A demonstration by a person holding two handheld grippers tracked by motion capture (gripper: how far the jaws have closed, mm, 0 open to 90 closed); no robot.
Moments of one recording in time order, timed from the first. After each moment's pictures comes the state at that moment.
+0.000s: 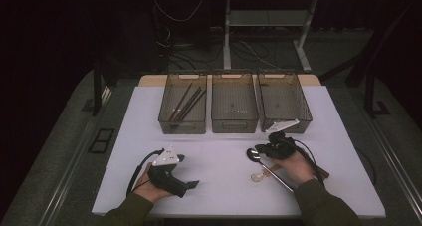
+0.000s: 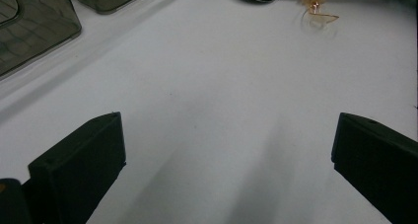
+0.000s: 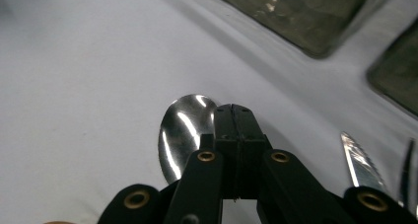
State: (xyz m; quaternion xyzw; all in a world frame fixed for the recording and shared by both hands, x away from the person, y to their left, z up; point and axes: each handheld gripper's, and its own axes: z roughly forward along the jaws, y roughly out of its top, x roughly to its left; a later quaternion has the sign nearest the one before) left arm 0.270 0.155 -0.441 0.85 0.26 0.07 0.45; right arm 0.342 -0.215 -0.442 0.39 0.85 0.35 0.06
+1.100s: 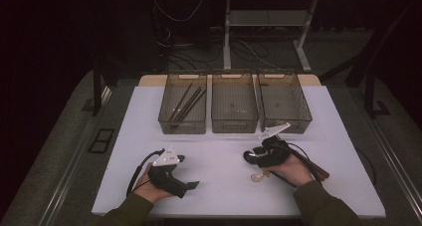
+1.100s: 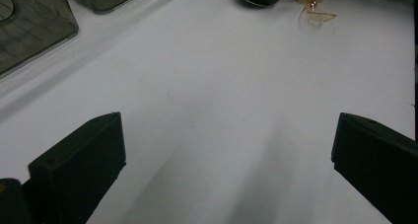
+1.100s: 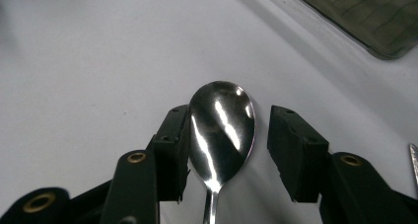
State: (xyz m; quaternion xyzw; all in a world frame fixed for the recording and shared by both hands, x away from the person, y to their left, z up) left arm 0.270 0.154 -0.441 0.86 0.26 0.07 0.44; right arm 0.332 -0.199 -0.442 0.34 0.88 0.34 0.04
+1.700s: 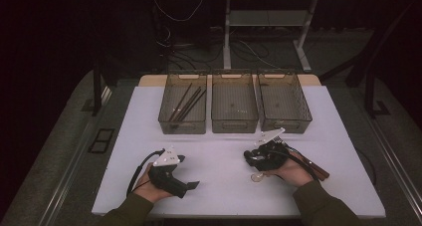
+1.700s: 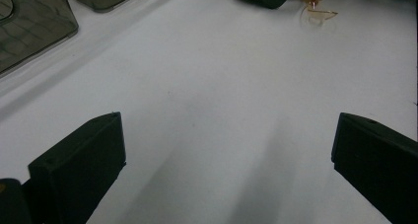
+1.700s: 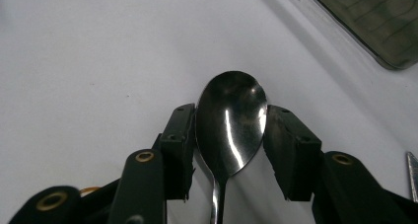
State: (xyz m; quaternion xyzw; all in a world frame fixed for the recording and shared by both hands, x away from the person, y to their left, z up) left arm 0.270 0.154 -0.441 0.86 0.26 0.07 0.44; right arm 0.322 -0.190 -0.442 0.30 0.90 0.31 0.09
